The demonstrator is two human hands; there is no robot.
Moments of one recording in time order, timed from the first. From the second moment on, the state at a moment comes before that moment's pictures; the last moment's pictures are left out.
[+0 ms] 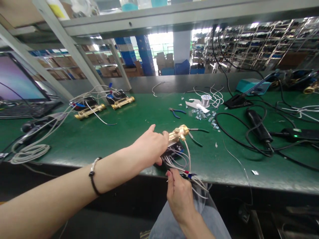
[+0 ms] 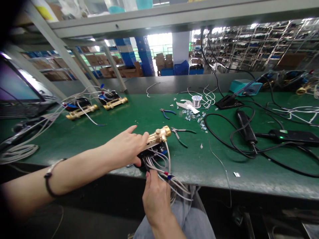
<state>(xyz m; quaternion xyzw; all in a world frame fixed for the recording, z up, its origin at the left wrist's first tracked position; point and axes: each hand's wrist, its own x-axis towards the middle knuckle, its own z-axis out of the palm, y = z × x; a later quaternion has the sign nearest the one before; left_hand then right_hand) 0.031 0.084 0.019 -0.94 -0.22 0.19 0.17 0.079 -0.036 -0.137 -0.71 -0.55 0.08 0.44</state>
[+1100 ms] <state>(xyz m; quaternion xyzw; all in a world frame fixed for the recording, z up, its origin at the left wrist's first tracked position) 0.007 0.073 -0.011 -0.93 -0.13 0.02 0.33 0.104 -0.049 -0.085 -0.79 -0.56 0.11 0.22</state>
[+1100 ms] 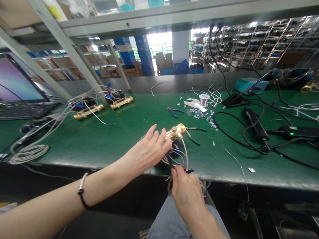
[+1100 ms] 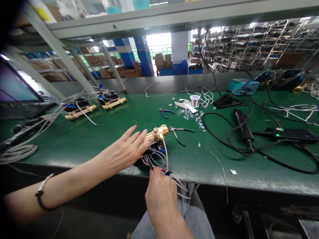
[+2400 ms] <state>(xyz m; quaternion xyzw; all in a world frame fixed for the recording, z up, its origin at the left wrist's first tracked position) 0.030 0.073 -0.010 -0.94 -0.16 0.00 0.30 0.118 -0.034 -0.053 -0.81 -0.56 0.11 0.09</state>
